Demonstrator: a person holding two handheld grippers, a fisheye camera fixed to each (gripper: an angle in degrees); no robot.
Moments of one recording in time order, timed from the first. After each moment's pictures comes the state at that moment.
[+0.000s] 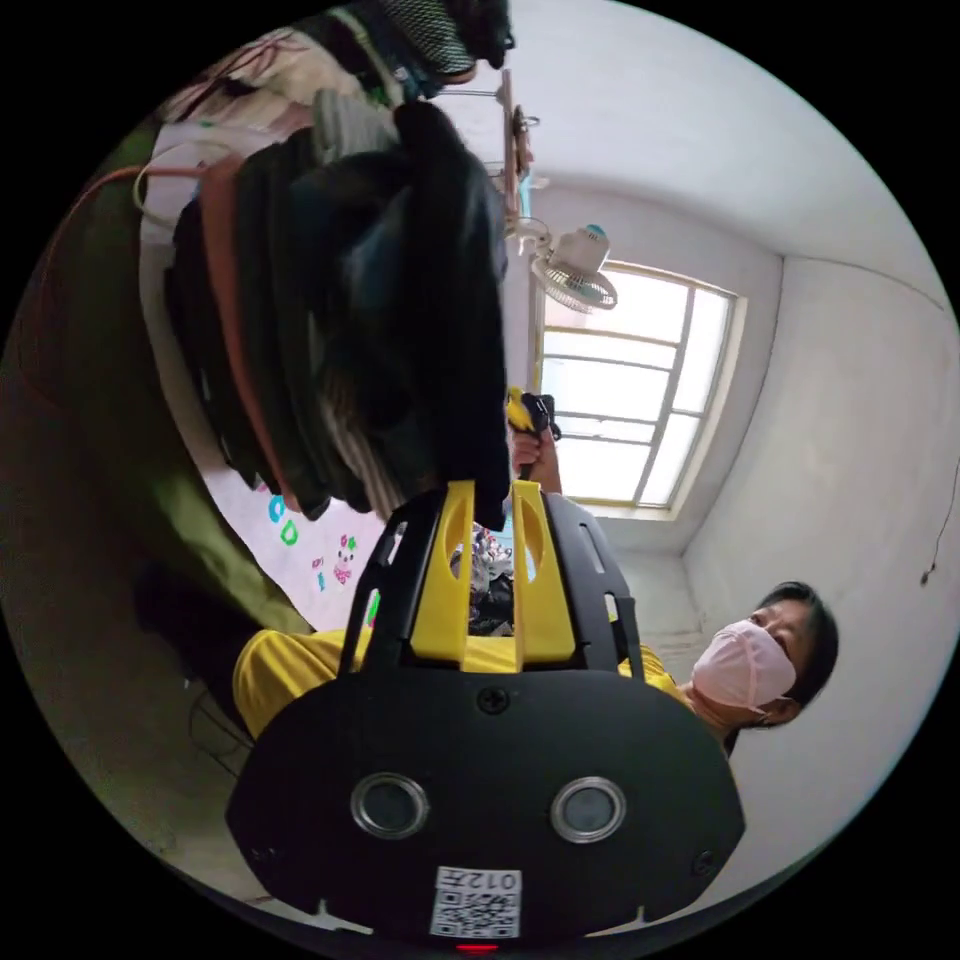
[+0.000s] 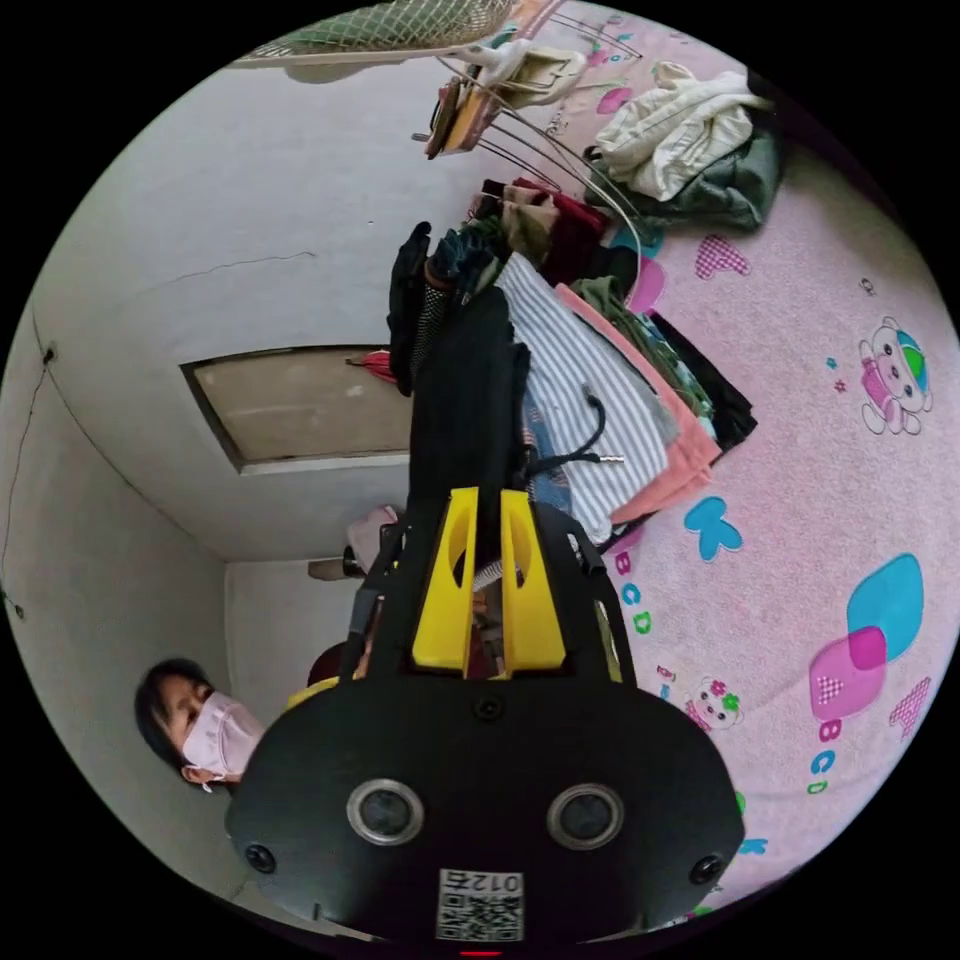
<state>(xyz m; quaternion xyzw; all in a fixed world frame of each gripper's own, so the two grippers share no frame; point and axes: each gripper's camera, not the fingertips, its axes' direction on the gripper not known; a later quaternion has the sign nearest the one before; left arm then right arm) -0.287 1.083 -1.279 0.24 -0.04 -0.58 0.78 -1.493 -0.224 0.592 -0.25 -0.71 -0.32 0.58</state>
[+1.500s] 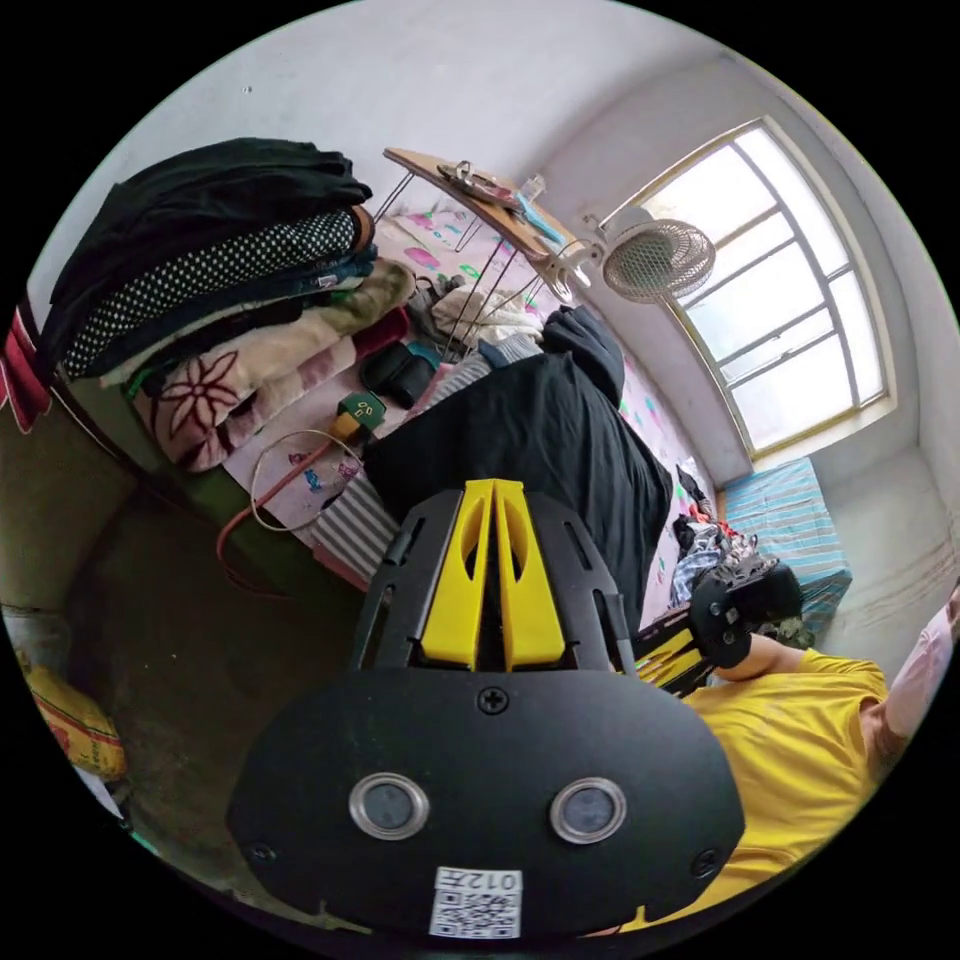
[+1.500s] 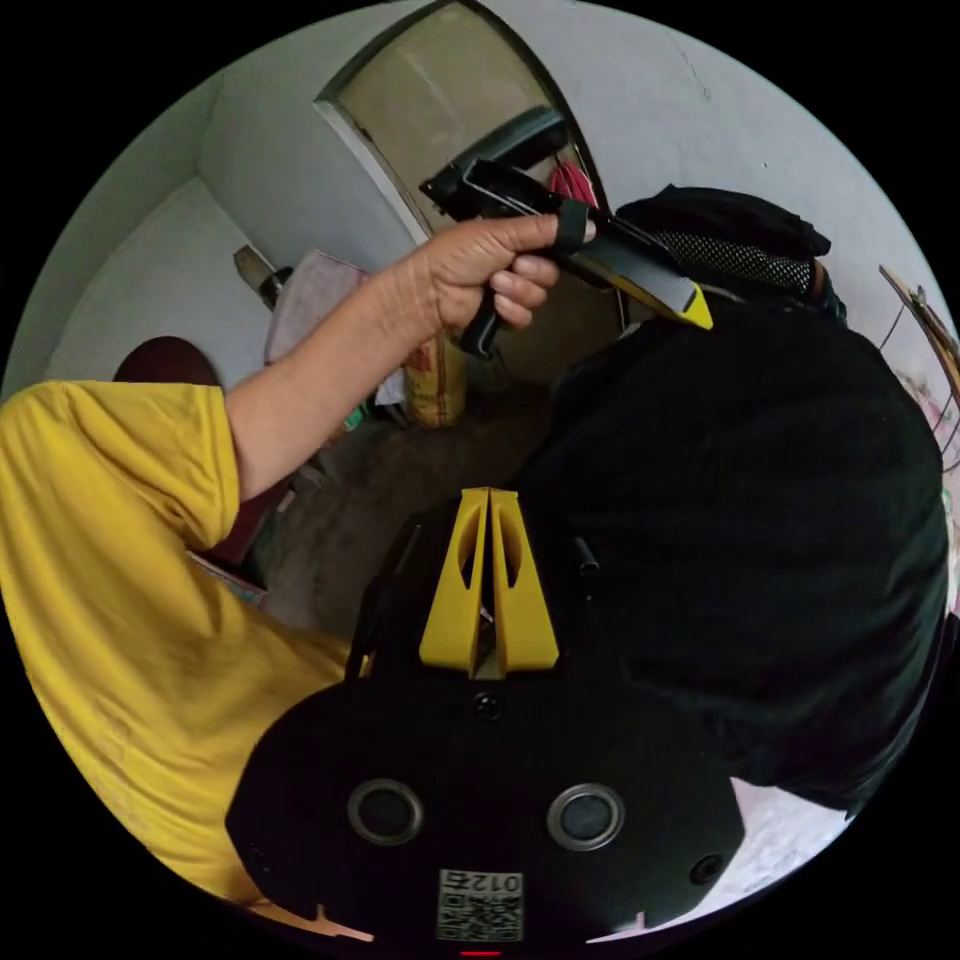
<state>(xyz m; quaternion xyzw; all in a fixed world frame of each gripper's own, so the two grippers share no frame) -0.400 0.897 -1.350 0.01 -0.43 -0.44 0.79 -1.521 0.134 0.469 0.11 -0.58 -0.68 0.43</state>
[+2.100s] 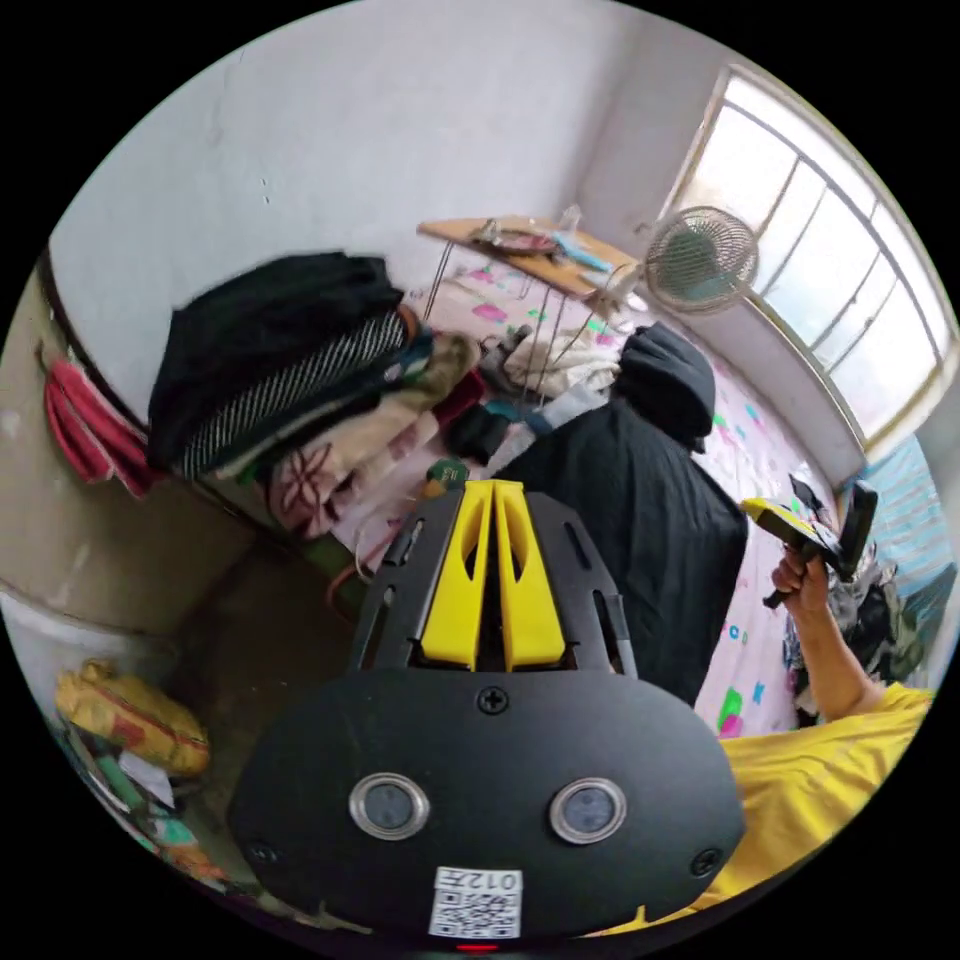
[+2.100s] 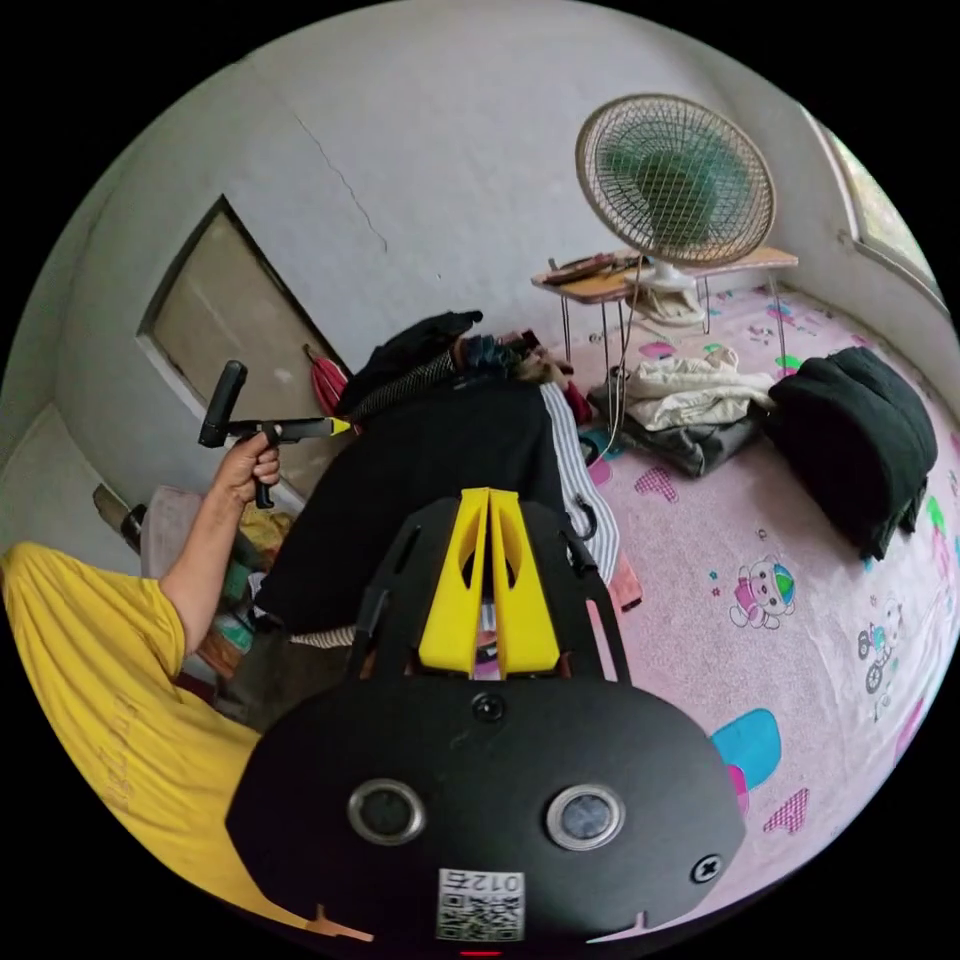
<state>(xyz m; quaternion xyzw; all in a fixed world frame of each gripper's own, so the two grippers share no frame) -0.460 0.779 -1.312 -0.07 -0.57 -0.32 0.76 -1.384 -0.047 0.542 0.20 -0.62 -0.36 0.67</state>
